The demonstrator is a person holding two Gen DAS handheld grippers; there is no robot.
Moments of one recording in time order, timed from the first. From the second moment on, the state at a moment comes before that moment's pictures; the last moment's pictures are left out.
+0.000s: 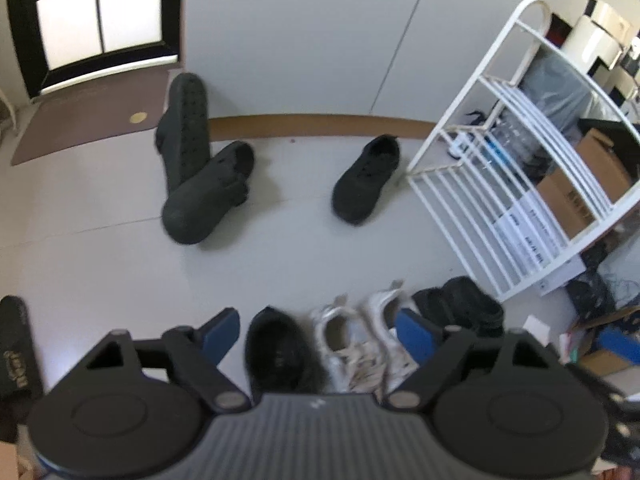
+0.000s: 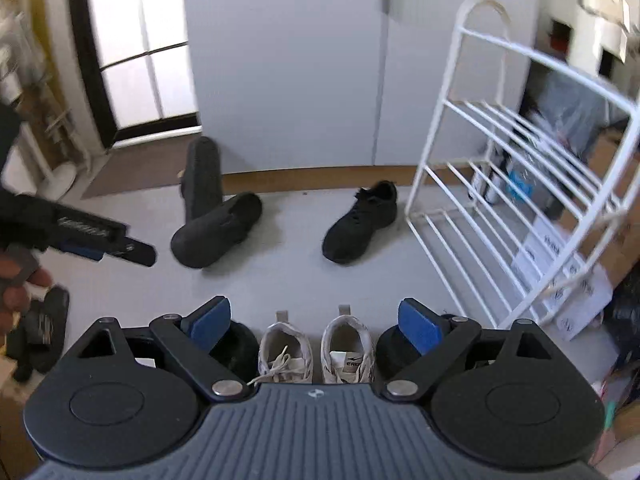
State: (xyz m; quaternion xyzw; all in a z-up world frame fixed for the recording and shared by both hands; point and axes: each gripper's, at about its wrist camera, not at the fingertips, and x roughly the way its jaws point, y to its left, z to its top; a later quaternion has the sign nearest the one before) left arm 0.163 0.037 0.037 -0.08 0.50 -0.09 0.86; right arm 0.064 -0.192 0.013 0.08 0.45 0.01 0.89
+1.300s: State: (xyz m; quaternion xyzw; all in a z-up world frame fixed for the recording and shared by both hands) left arm 0.303 0.011 -0.019 -0.05 0.51 -0.07 0.86; right arm 0.177 -0.260 -0.063 0.21 0.53 -0.06 0.82
